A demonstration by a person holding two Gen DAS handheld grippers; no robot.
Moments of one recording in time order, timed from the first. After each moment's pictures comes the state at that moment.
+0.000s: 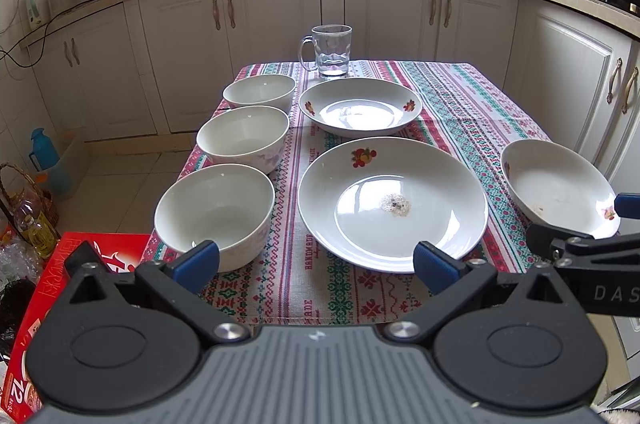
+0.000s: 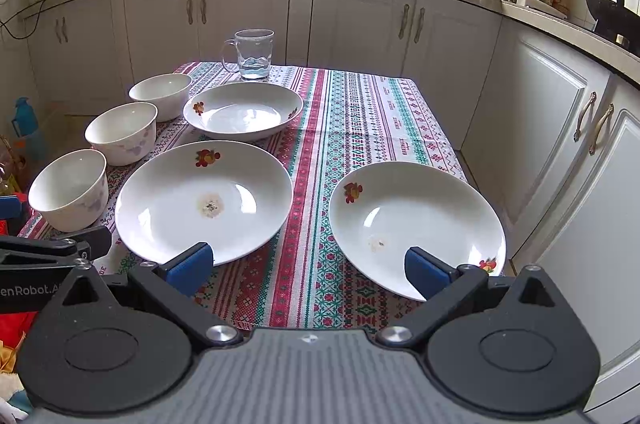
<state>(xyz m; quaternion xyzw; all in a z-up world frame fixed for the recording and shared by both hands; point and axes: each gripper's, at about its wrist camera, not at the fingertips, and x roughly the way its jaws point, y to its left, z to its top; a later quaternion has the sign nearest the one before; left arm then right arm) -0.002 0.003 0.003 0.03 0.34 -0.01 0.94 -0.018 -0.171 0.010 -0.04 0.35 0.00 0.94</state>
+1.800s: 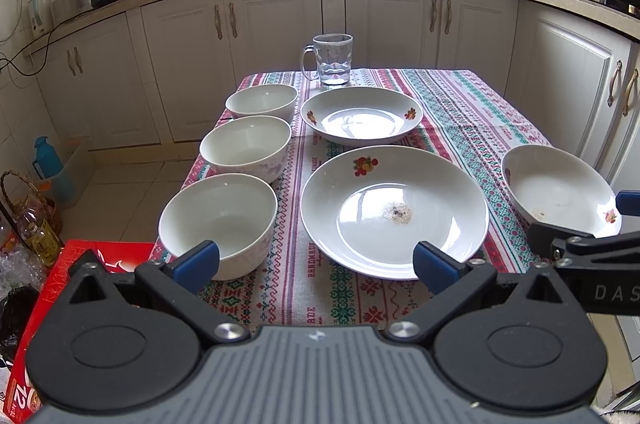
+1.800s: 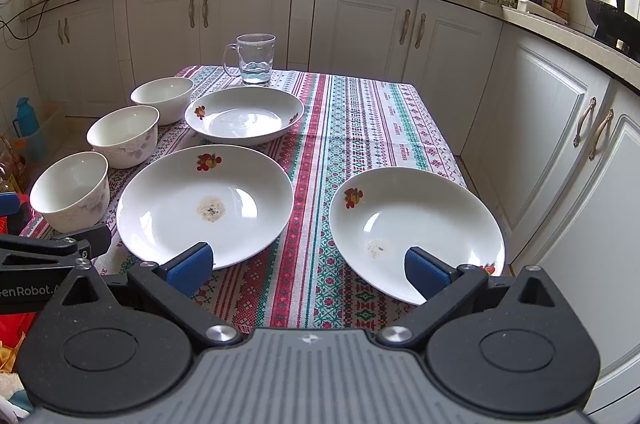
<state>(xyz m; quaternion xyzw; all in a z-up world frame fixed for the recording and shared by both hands) -0.005 0.002 0.008 0.03 0.33 -0.01 0.94 -0.020 -0.170 0.013 -0.05 0.34 0.00 0.94</state>
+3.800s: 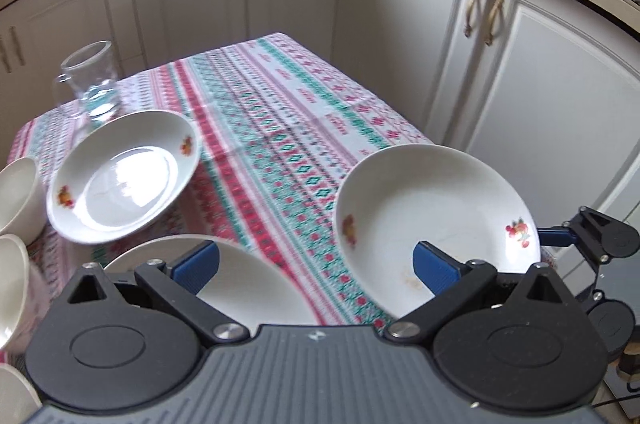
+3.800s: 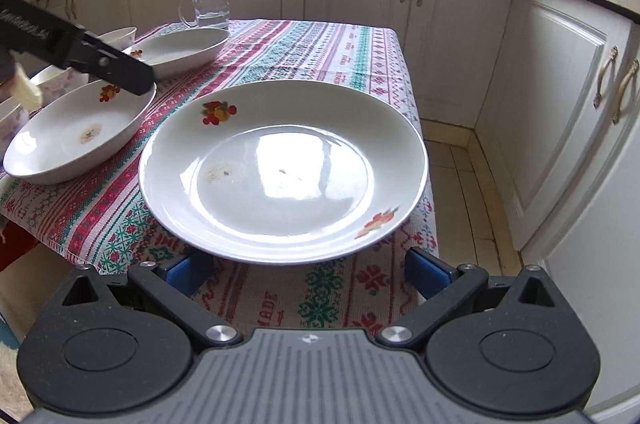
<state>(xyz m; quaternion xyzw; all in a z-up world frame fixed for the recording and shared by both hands) 0.131 -0.128 -0.004 0.10 0.39 -0.28 0.87 0.015 -0.323 -0.076 -0.04 0.37 0.06 0.93</state>
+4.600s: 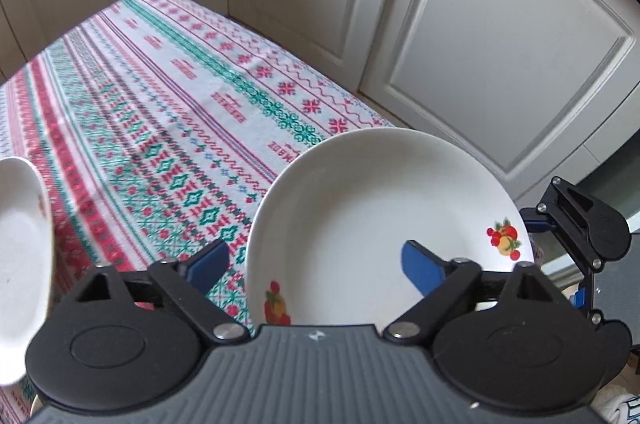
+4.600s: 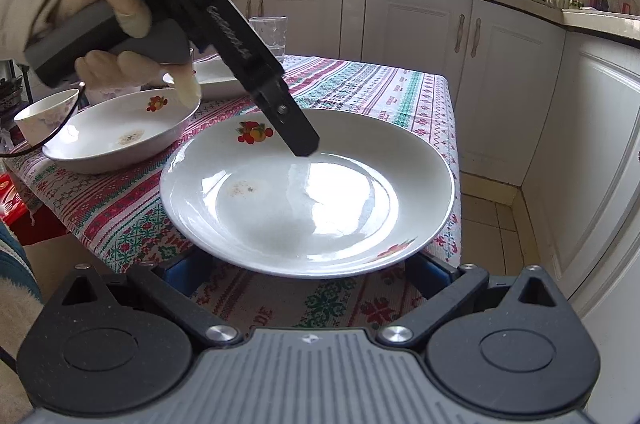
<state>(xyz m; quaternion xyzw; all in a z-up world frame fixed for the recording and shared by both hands) 0.203 -0.215 -0.037 0.18 0.48 -0.41 0.76 0.013 -0.339 -0.088 -0.06 0.30 0.16 0.94</state>
